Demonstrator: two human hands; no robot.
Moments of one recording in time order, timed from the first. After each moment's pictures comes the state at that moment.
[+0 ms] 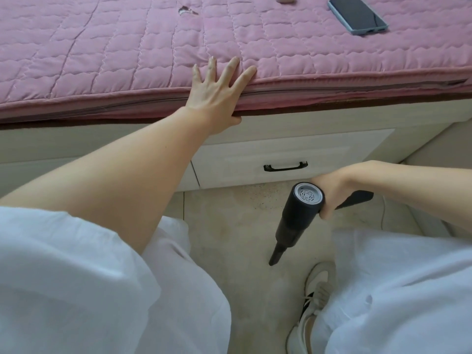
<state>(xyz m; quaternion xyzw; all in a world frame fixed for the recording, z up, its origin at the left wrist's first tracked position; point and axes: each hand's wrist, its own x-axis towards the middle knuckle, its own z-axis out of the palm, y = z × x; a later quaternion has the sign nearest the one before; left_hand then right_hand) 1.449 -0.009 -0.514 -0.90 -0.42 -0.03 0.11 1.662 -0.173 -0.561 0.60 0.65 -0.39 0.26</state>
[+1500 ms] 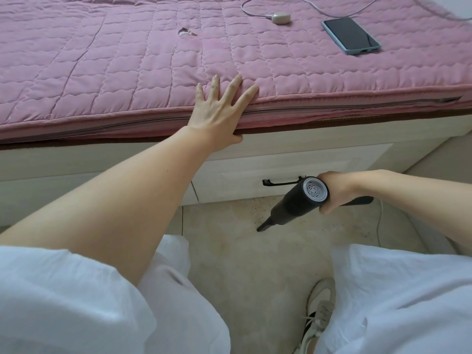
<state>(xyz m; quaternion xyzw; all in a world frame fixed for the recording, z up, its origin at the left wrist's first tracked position) 1.457 -0.007 -0.515 -0.91 -0.41 -0.03 0.11 1.697 -0.154 -0.569 0.69 0.64 -0.30 0.18</state>
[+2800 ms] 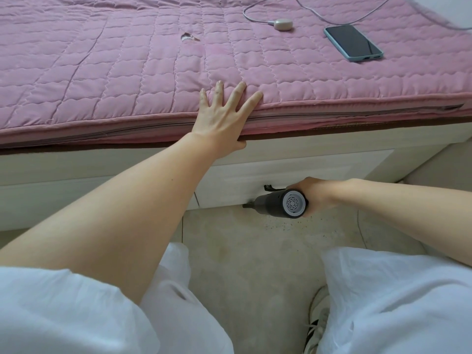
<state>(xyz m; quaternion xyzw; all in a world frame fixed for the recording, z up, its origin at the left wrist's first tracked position) 1.456 -0.009 -0.514 -0.91 -0.41 -0.03 0.11 1.670 -0.130 -0.595 0.63 0.70 -0.29 0.17</state>
